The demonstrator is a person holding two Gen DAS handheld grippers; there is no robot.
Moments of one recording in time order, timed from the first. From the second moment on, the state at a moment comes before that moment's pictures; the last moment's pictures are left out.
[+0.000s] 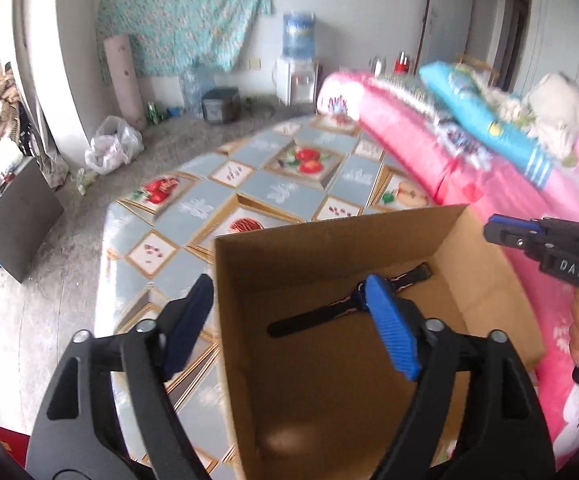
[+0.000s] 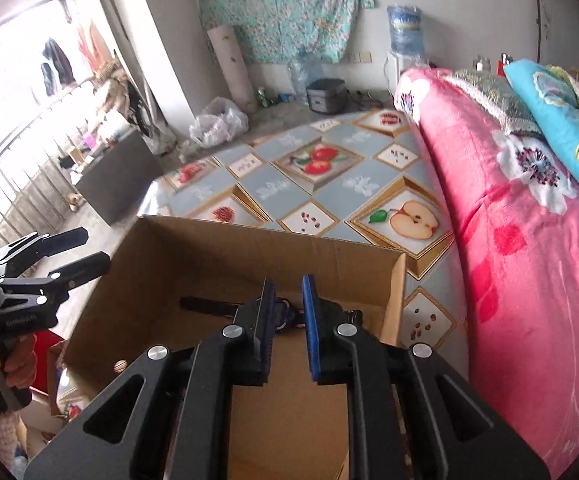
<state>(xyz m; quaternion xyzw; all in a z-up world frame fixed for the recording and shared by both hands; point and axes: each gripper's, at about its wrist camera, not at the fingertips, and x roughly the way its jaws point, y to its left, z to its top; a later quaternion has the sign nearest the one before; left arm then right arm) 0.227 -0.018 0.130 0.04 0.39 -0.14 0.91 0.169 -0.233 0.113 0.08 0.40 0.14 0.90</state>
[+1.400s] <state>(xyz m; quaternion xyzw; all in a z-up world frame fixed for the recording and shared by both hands) 0.067 0.061 -0.040 0.01 0.46 -0.01 0.89 -0.014 -0.126 0.034 -0.04 0.39 0.13 0.91</state>
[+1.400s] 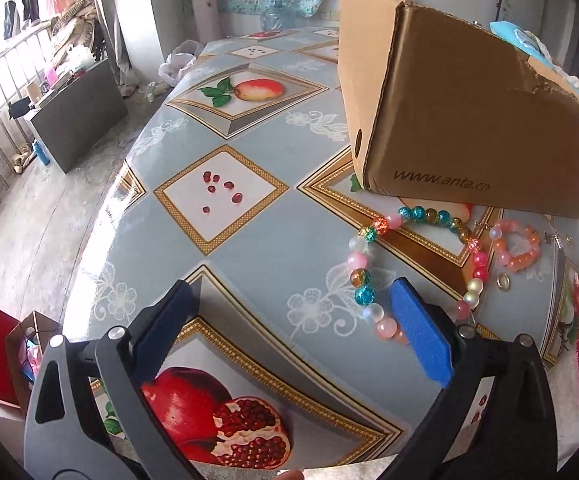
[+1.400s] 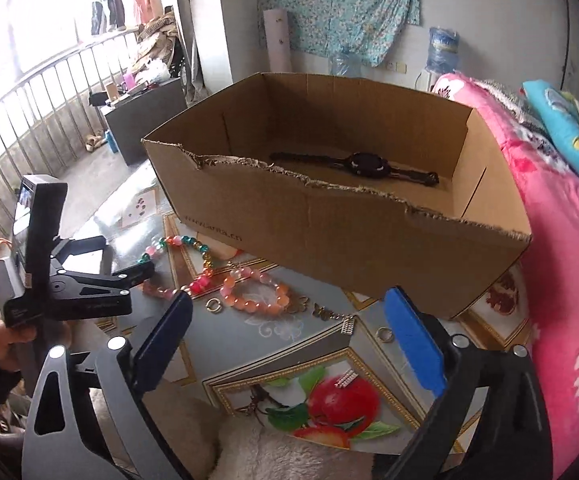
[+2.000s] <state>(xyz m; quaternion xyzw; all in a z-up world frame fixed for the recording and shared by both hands) 0.049 0.063 -0.028 0.00 0.42 -0.05 0.91 -0.024 -0.122 0.030 0.02 0.35 0.18 0.92</state>
